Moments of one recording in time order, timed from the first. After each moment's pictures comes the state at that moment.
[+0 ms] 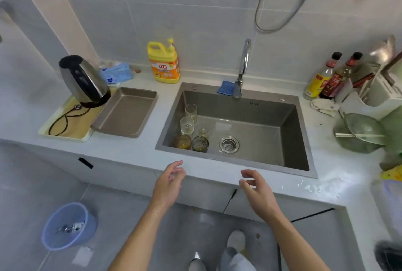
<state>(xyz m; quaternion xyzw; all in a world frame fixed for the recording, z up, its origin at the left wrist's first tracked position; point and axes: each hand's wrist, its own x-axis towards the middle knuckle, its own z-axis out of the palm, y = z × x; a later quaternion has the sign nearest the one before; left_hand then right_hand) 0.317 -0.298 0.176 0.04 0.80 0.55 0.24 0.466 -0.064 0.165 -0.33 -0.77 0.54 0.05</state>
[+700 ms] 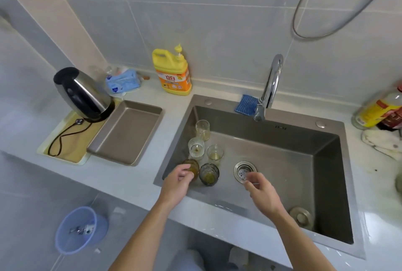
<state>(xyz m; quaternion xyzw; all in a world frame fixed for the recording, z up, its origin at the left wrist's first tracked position) 0.166 -0.198 0.152 -0.03 0.85 0.45 0.28 0.289 0.046 0.121 -0.34 -0.76 0.55 -0.07</state>
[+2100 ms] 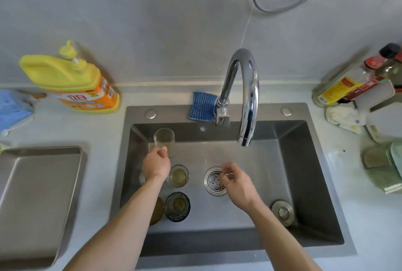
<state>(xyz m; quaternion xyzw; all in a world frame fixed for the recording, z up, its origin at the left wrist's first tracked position) -0.018 -0.035 0.056 0.00 0.93 0.28 0.25 0.183 0.100 0.086 -0.46 -0.71 0.53 -0.06</state>
